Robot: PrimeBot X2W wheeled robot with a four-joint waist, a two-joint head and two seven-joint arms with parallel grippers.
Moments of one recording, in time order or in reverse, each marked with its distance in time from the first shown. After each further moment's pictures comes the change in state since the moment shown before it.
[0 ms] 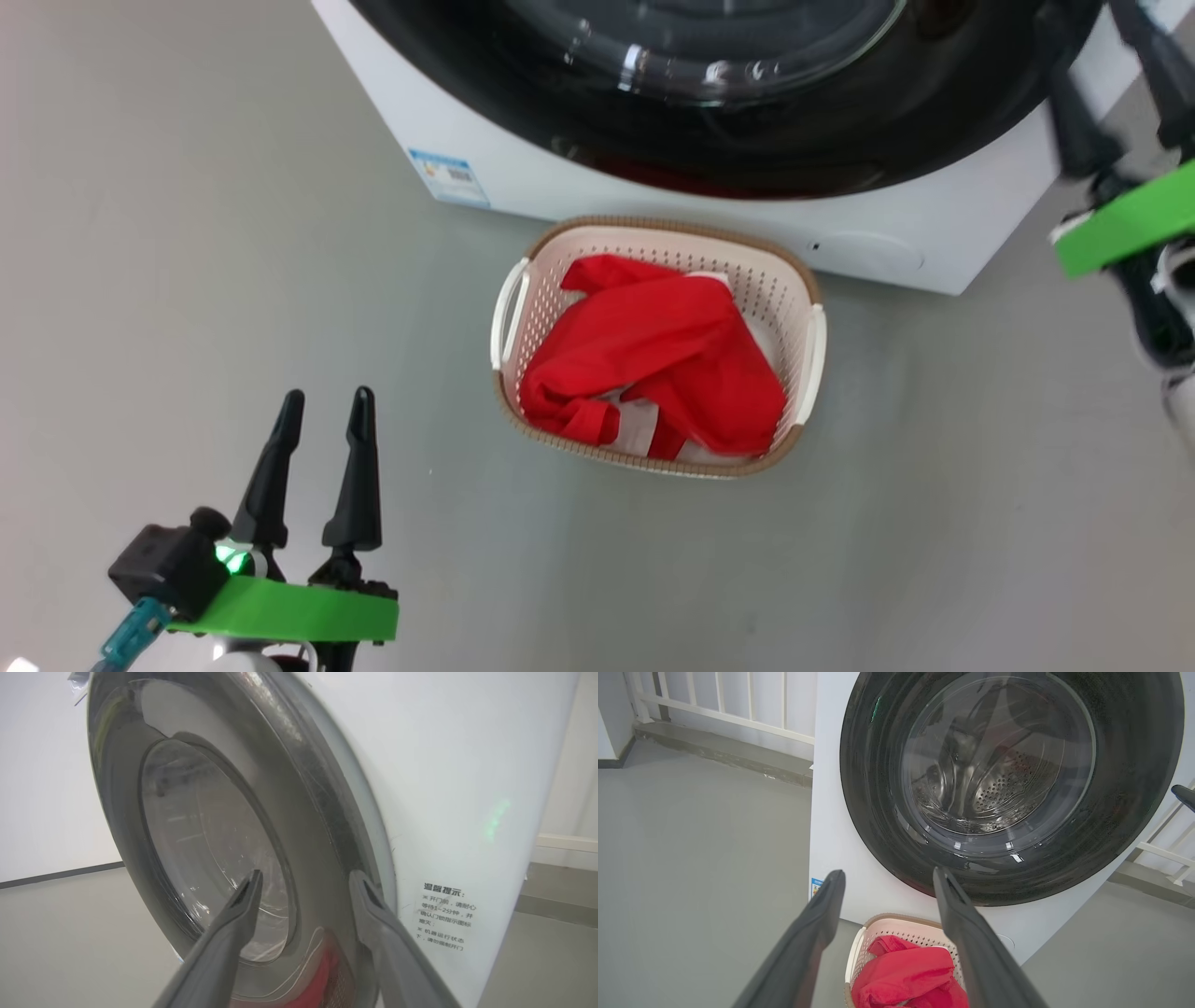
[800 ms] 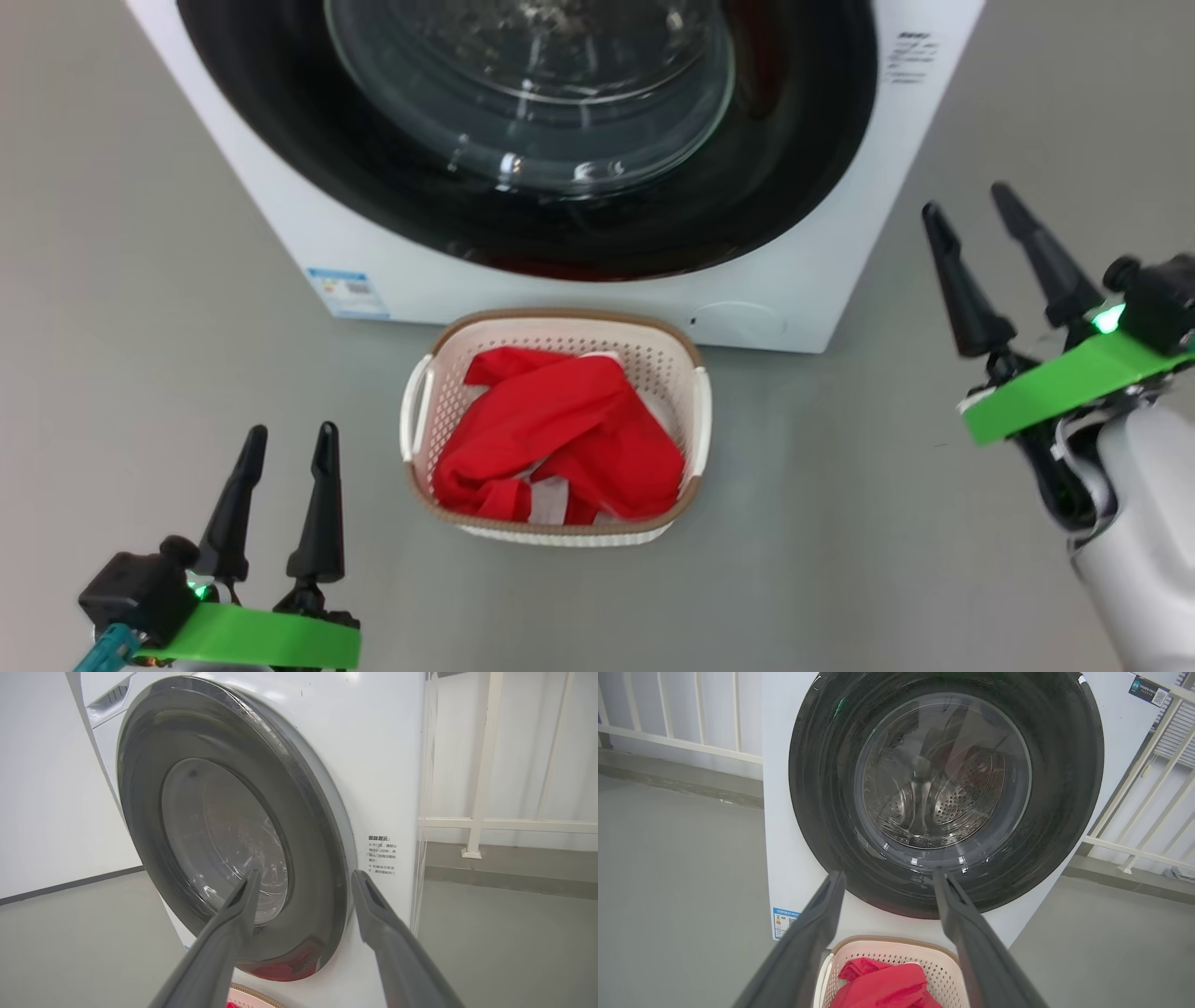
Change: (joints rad) left arm 0.044 0.058 0.027 0.022 0.018 0.000 0.000; right arm 0.296 0.116 -0.066 -0.148 -0.037 0.000 0.000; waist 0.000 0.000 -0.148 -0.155
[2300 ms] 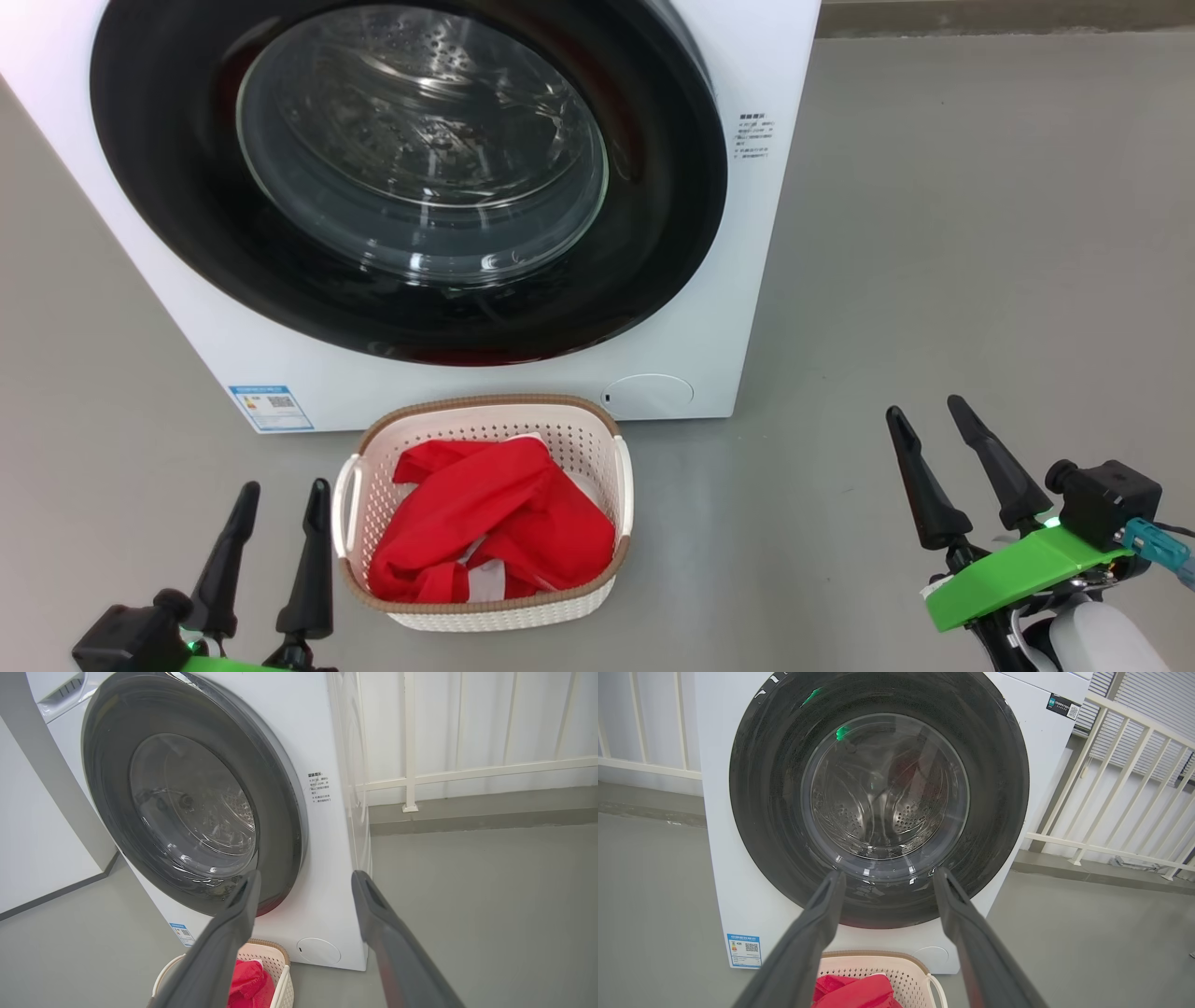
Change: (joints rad) left arm 0.097 0.037 0.000 -0.025 -0.005 0.000 0.000; right arm 0.358 0.148 -0.100 -0.078 -0.079 0.000 0.000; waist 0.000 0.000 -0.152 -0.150
